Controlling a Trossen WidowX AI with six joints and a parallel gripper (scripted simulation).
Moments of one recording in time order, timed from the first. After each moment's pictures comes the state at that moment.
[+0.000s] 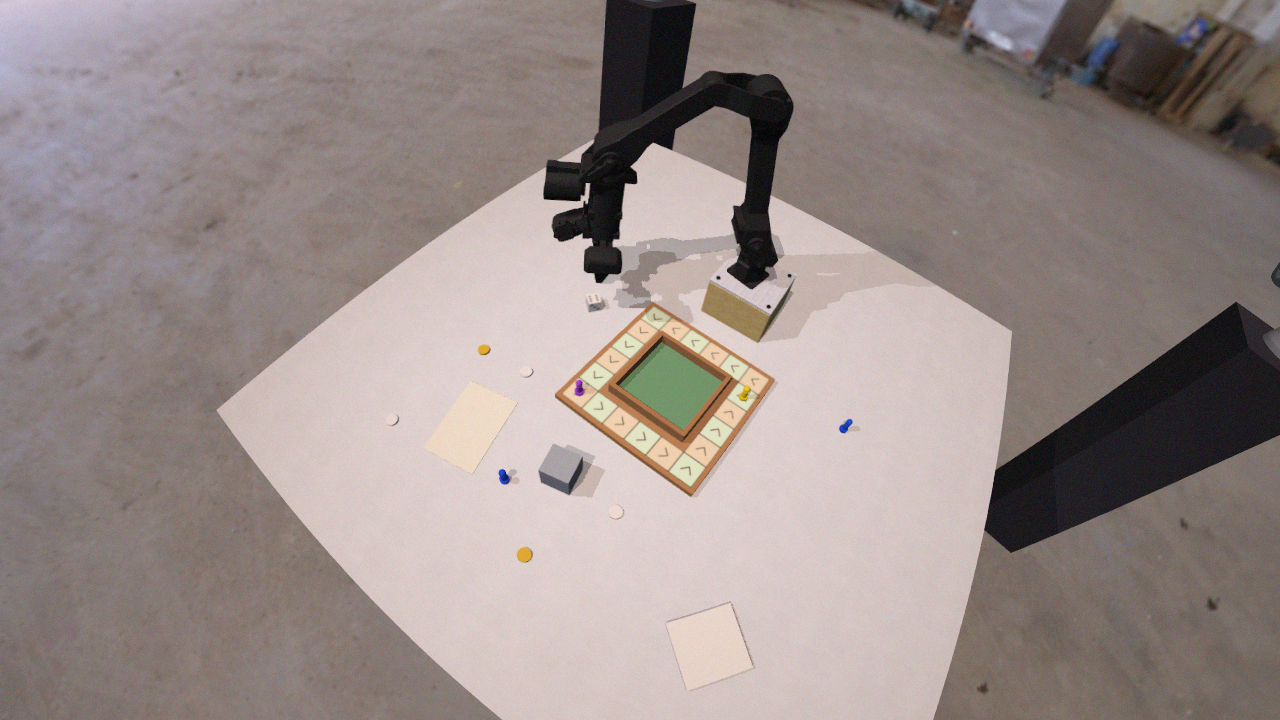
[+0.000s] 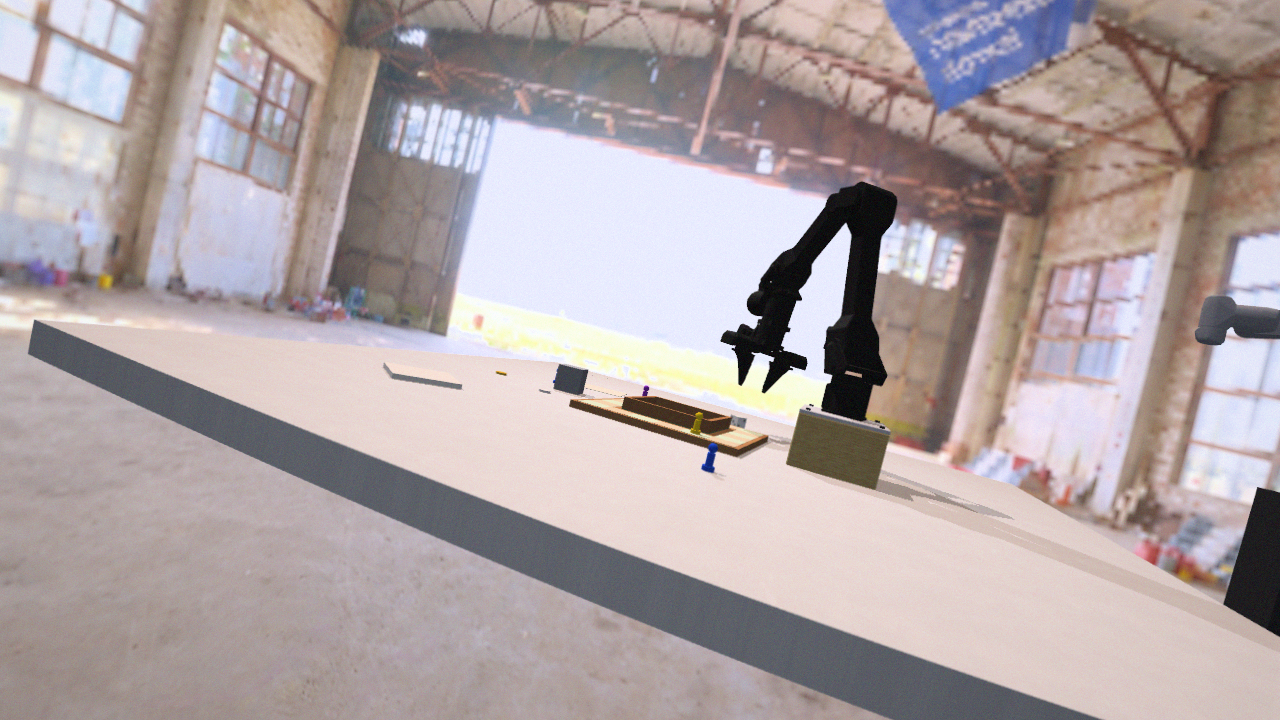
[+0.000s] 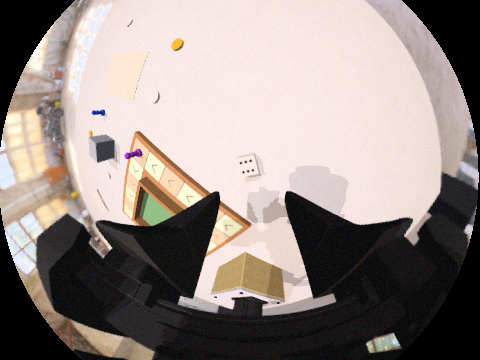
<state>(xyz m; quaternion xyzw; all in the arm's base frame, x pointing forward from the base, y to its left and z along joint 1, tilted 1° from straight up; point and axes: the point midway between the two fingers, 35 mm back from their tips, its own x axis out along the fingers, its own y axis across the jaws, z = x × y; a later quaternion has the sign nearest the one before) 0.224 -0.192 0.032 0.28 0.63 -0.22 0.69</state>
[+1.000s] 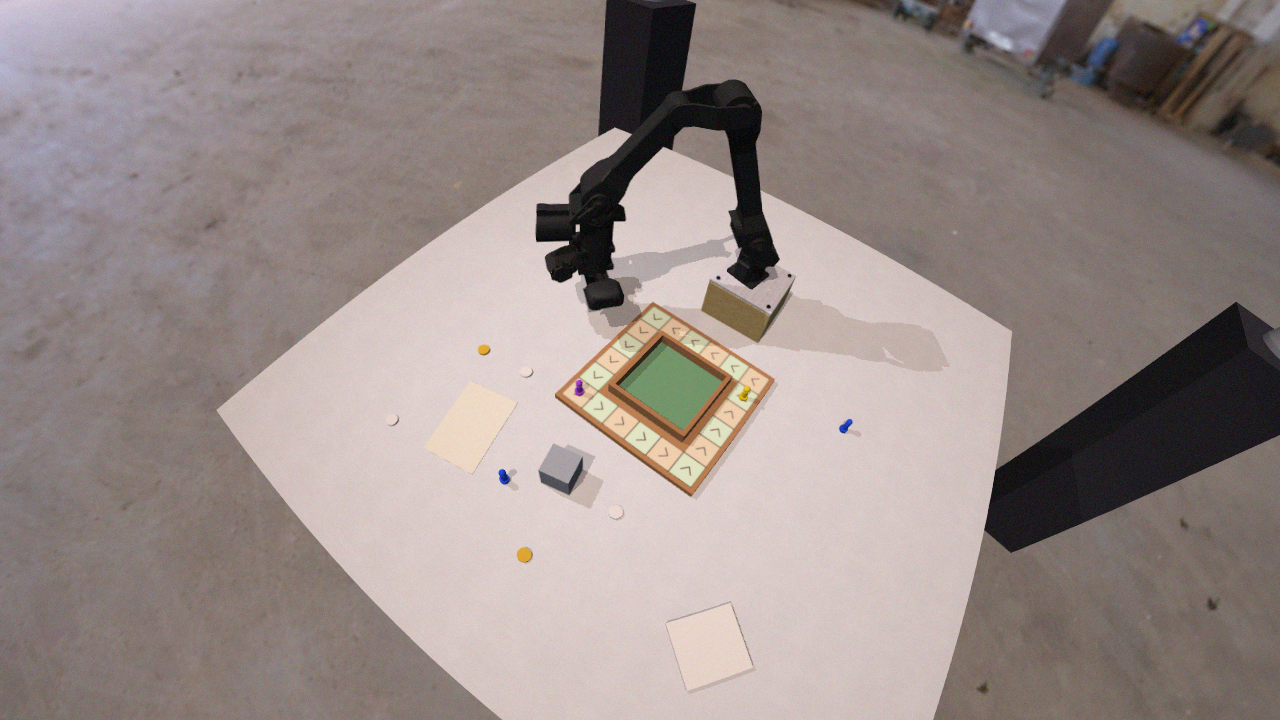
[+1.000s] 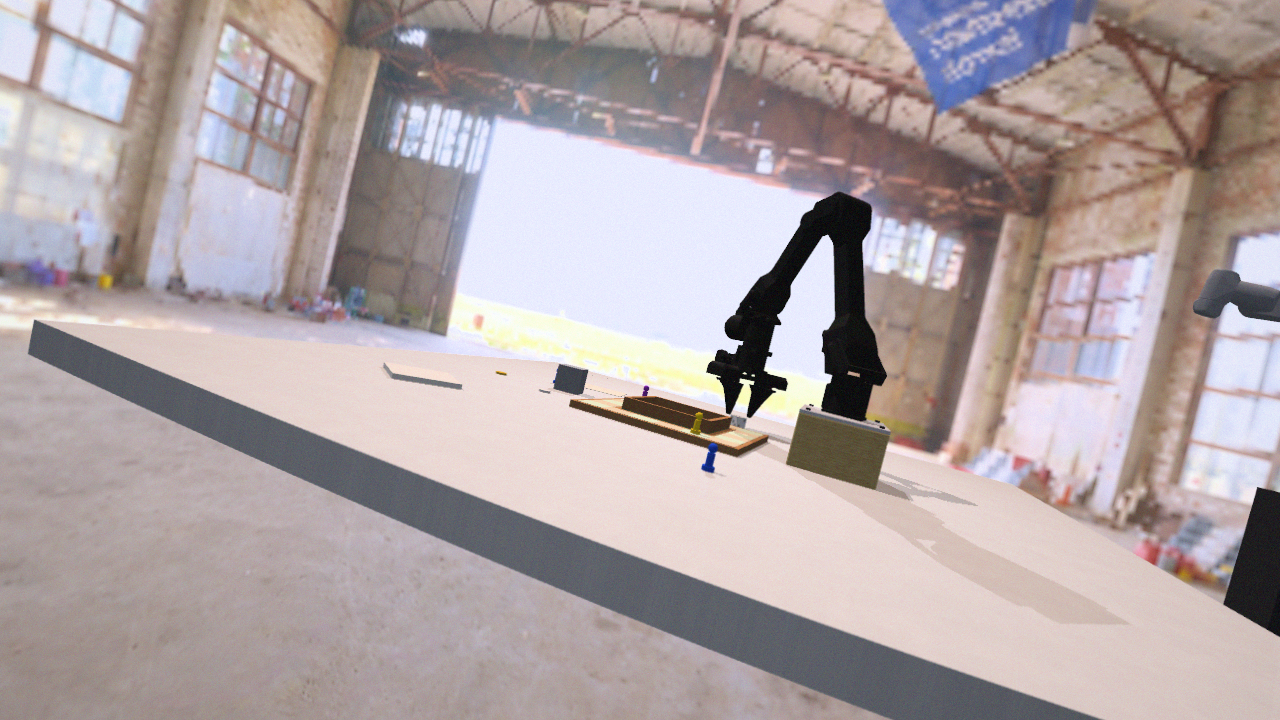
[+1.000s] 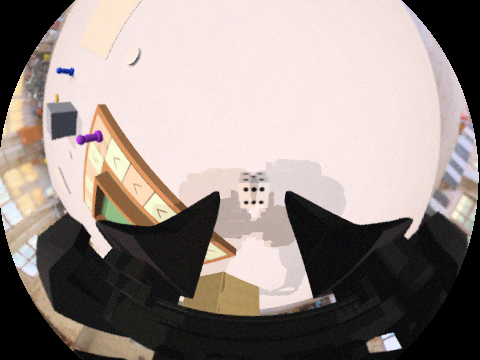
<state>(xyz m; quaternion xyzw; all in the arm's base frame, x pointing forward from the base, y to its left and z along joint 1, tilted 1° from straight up) 0.241 -0.188 -0.029 0.18 0.68 -0.17 0.69</state>
